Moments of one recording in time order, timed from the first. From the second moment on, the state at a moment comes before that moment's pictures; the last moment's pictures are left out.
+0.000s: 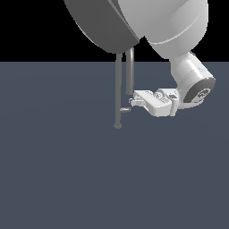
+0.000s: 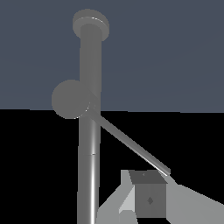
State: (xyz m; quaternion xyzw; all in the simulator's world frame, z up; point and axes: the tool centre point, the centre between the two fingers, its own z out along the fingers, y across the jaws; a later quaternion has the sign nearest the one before) arm 0.020 -0.069 0.145 -0.55 0.45 0.54 0.46
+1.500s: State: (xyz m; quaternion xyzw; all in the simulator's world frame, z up) arm 0.019 -0.069 0.081 -0.55 0.44 0.54 0.46
